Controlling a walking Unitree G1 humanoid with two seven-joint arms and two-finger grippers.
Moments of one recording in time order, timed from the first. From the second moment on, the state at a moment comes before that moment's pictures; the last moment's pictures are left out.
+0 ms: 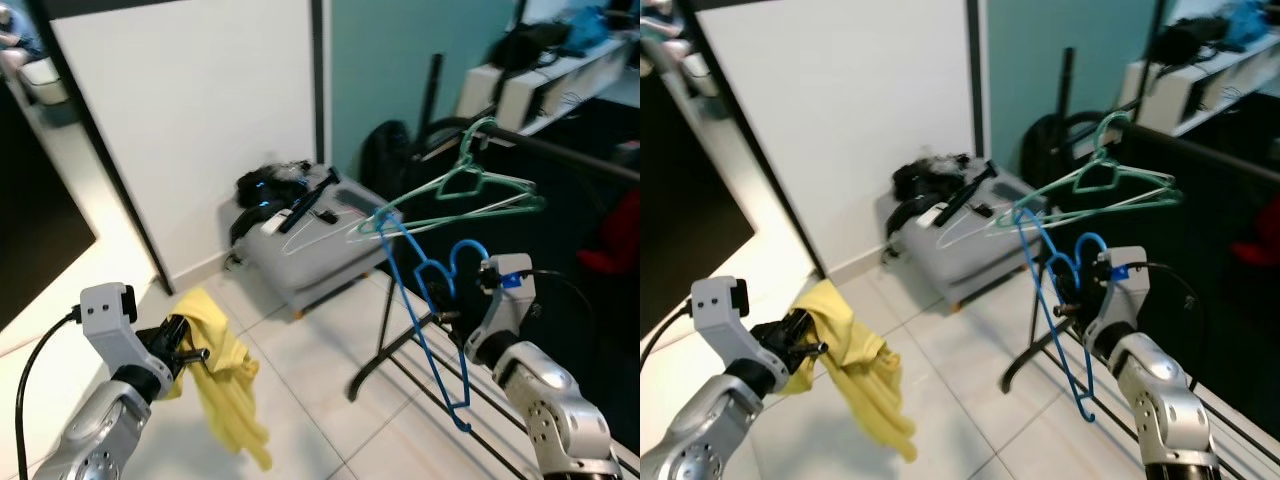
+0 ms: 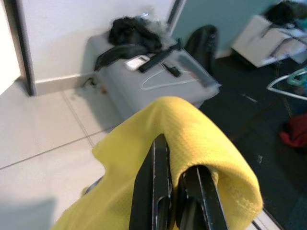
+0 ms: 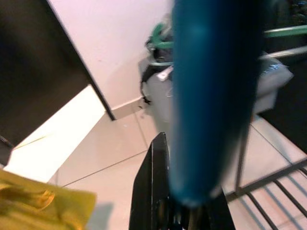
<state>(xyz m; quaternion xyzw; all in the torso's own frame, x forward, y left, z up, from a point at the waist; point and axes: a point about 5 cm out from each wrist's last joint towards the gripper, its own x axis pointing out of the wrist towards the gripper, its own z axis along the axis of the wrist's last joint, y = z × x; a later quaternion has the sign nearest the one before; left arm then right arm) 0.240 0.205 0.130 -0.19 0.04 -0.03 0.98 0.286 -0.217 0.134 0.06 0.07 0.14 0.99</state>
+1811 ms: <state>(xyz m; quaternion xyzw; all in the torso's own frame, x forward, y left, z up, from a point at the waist) 0.245 0.189 0.135 -0.17 0.05 -0.09 0.98 0.291 -0.230 0.147 0.04 0.04 0.12 0.99</state>
